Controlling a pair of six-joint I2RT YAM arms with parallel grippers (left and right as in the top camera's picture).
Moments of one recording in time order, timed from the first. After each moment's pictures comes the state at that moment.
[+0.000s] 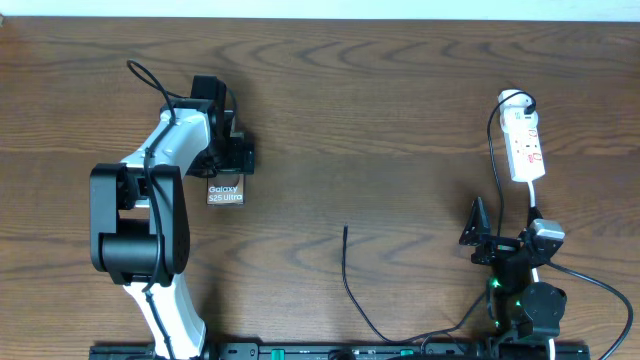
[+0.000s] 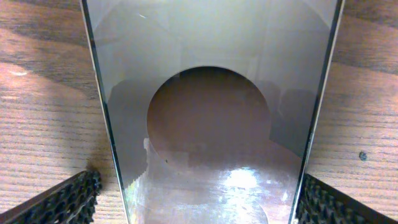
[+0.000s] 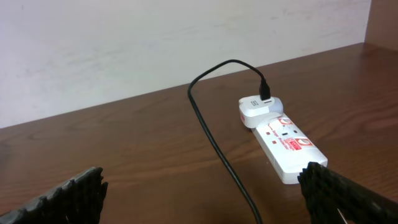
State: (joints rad) left arm -0.05 2.02 1.34 -0.81 0.00 -0.07; right arm -0.04 0.01 0.01 -0.07 0.03 0.22
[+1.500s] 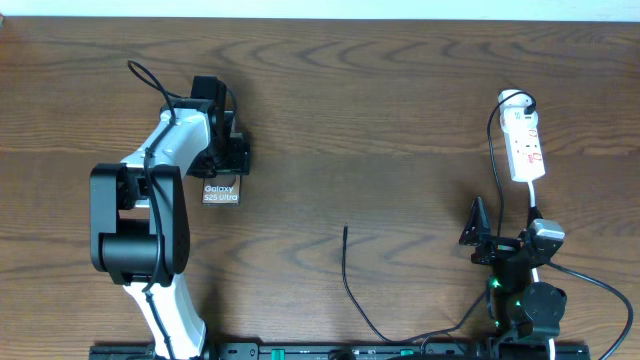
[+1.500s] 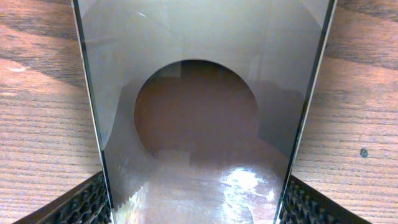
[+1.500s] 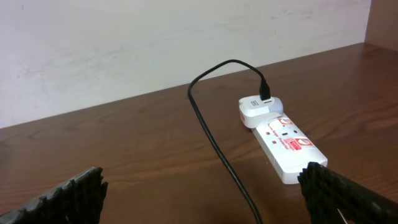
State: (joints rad) left arm -0.05 2.02 1.34 -0.82 0.00 -0.07; right arm -0.04 0.01 0.01 -0.07 0.03 0.22
